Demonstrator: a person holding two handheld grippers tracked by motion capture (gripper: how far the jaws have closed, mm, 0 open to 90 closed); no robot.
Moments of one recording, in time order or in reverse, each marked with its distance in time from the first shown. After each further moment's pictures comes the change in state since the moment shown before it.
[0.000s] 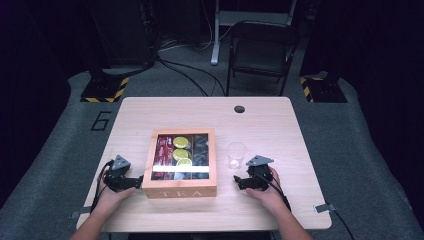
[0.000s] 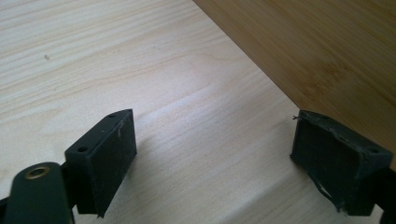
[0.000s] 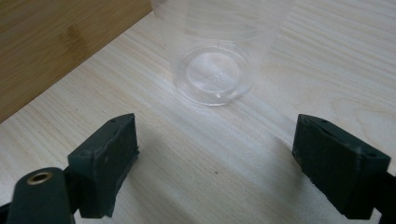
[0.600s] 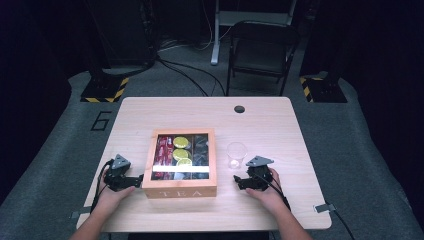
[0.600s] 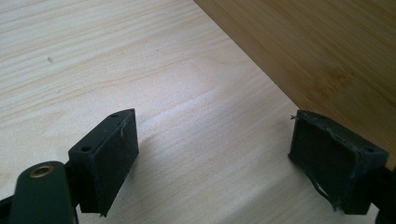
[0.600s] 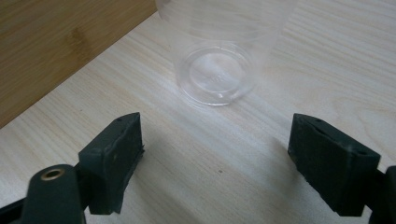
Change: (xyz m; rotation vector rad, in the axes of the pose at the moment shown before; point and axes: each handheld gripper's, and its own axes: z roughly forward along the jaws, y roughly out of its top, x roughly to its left) left arm 0.001 0.001 0.001 -0.013 0.007 -0.021; right arm 0.003 -0.001 -0.001 -0.008 -0.004 0.010
